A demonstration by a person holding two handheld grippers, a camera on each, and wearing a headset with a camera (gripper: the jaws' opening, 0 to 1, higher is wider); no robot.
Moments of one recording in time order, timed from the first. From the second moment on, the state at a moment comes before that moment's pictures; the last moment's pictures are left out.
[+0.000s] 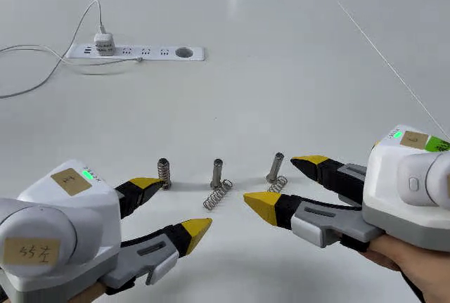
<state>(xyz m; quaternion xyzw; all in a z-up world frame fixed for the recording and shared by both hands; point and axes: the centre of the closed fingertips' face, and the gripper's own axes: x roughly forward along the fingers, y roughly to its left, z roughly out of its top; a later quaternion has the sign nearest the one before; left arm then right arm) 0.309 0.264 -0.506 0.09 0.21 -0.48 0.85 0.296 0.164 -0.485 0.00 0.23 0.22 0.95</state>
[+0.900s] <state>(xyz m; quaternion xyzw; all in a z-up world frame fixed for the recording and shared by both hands) 0.320 0.232 -0.544 0.12 0.25 -0.49 0.82 0.278 0.142 -0.498 0.00 0.25 0.22 0.95</state>
